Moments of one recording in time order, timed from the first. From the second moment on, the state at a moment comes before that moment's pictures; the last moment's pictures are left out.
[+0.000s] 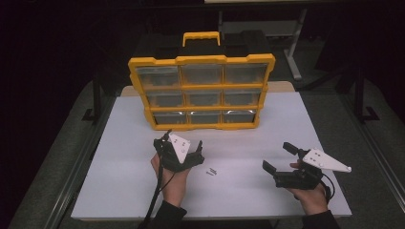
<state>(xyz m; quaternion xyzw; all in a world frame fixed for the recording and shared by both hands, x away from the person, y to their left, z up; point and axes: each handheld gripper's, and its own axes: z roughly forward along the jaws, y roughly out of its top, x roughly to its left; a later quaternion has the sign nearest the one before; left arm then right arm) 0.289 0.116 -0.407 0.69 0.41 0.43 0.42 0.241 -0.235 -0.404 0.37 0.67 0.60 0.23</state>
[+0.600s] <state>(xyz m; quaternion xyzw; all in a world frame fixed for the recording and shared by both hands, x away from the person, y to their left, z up) 0.290 0.111 -0.405 0.72 0.37 0.46 0.37 0.240 -0.235 -0.403 0.37 0.67 0.60 0.23</state>
